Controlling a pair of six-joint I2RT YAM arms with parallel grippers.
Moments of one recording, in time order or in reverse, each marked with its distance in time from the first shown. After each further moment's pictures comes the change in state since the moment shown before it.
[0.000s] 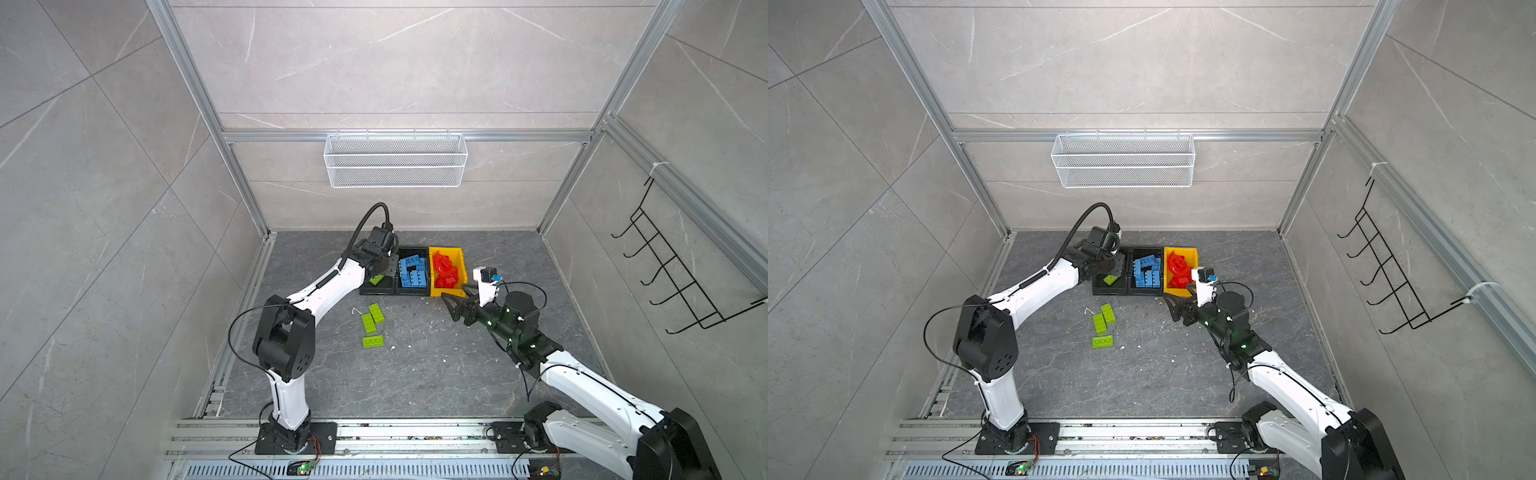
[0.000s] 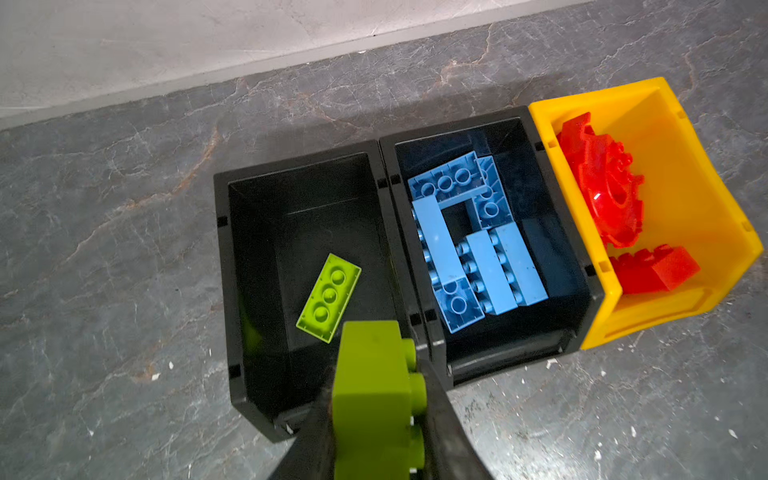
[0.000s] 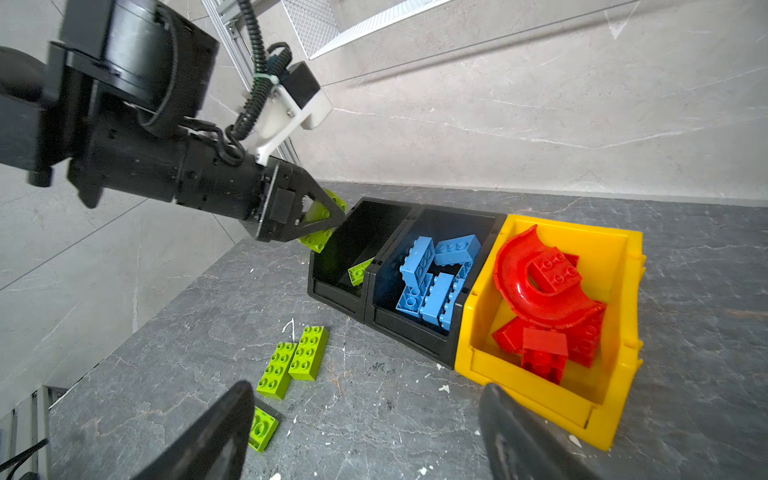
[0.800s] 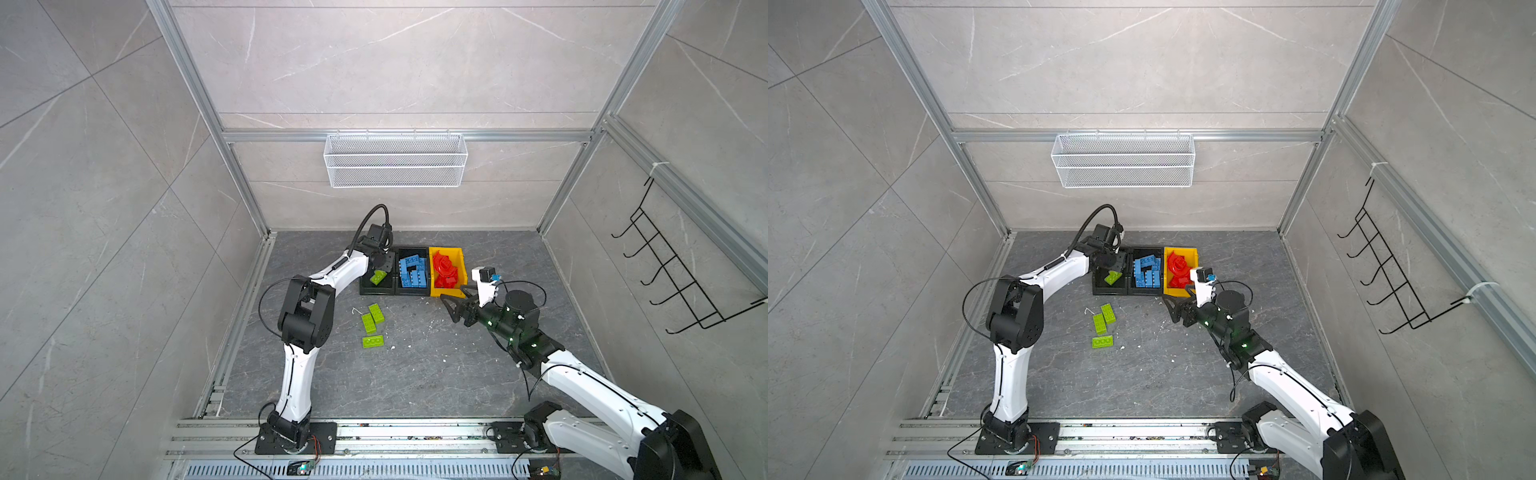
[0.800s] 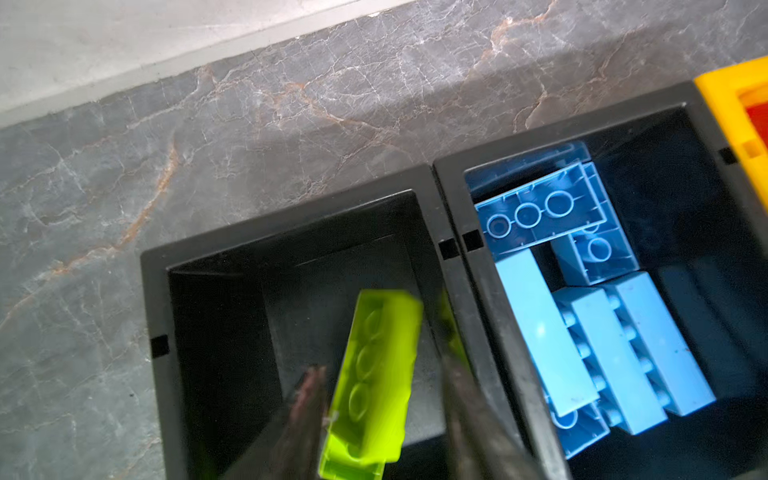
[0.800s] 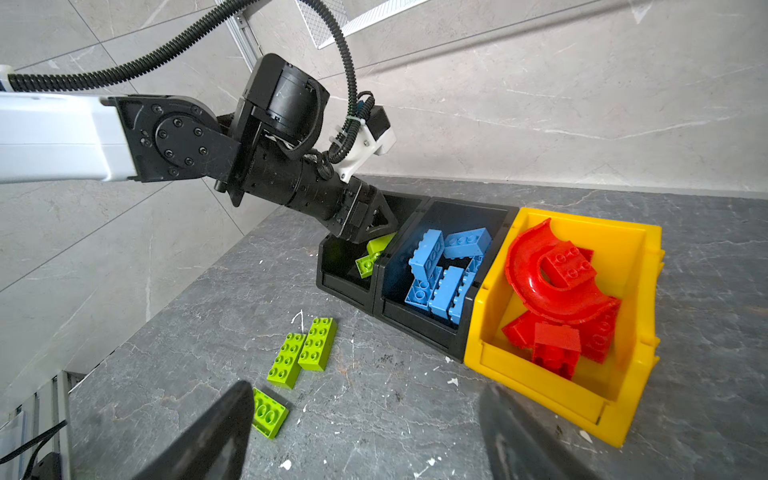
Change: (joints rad) left arm 0.086 0.251 0.155 0.042 0.083 0.095; right arm 0.000 -0.007 0.019 -0.042 -0.032 0.000
